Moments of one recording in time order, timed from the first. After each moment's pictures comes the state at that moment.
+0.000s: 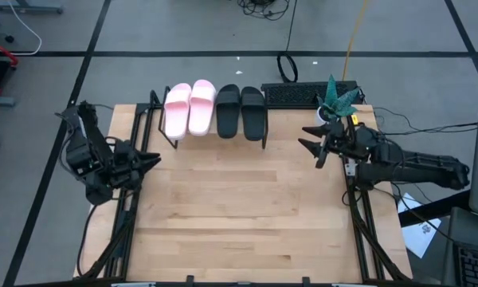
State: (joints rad) left arm -1.04 0.59 0.77 -1.22 -1.27 -1.40; right arm -0.19 0.52 0.46 0.00 0.17 0.15
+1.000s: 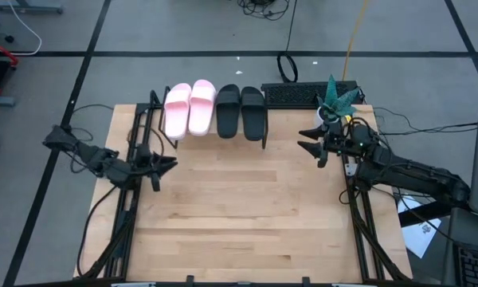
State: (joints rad) left arm -0.49 0.35 0.41 -0.47 -0.77 -0.61; right arm -0.47 0.51 0.29 0.20 -0.25 0.26
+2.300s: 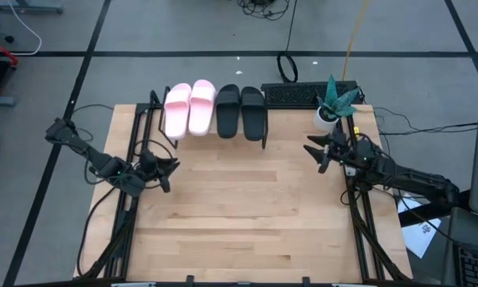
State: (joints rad) left arm -0.58 0.49 0.26 -0.41 -1.02 -0.82; right arm -0.34 0.18 0.10 0.03 0.08 0.25
